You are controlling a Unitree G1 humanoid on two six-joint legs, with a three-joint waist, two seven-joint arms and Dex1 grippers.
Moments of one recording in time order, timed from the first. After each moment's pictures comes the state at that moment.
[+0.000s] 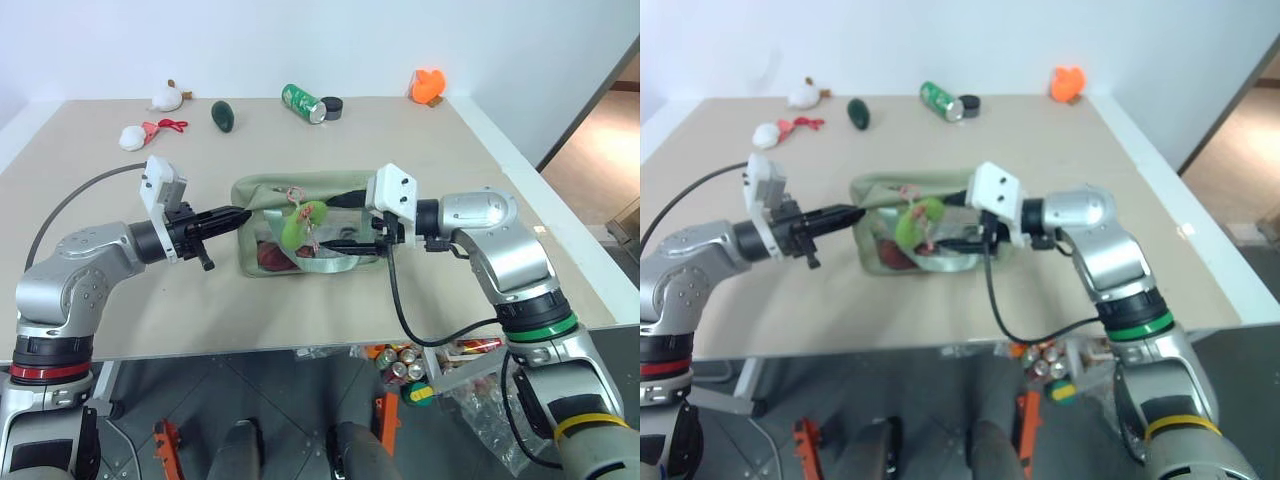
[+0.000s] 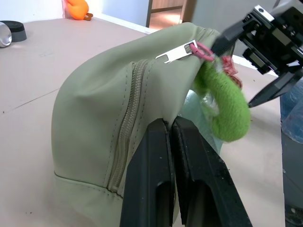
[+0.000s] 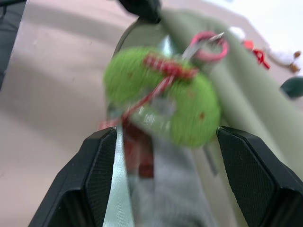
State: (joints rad) left arm -0.55 0.65 0.16 -0.10 -0.66 0.71 -0.90; right arm -0.85 -0.55 0.23 0.03 0.19 0.28 1.09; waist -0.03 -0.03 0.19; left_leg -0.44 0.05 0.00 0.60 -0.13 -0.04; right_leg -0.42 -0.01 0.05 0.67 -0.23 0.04
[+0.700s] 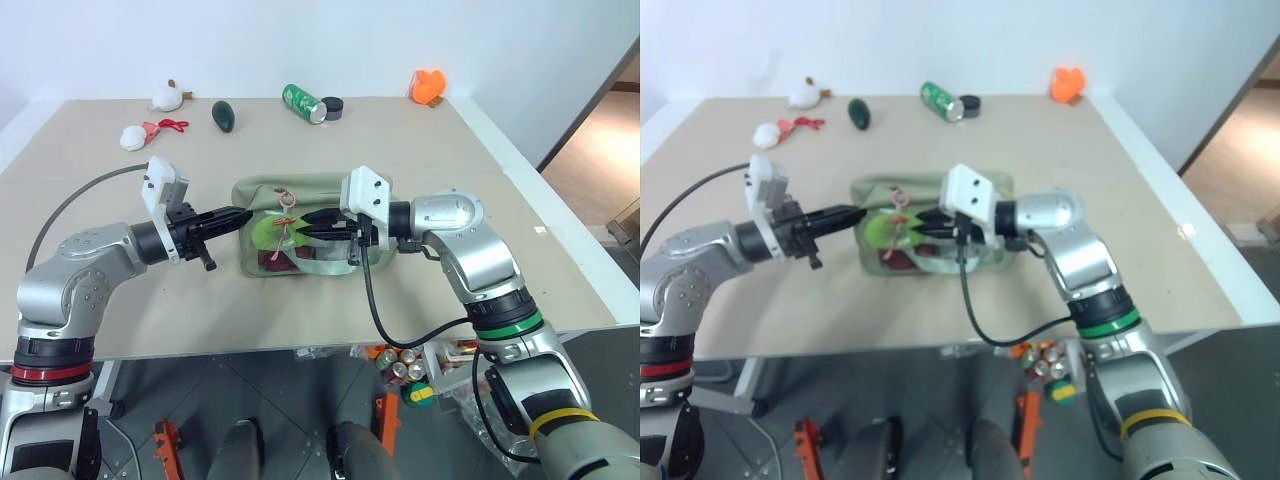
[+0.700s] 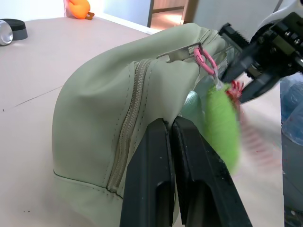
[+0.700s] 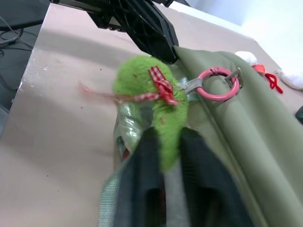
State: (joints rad) left arm -0.54 0.65 0.16 -0.12 -0.67 0.72 -0.88; right arm -0.86 -0.45 0.26 0.07 0.15 0.25 1.09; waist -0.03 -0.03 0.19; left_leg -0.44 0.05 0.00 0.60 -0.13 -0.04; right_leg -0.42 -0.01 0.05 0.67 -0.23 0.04
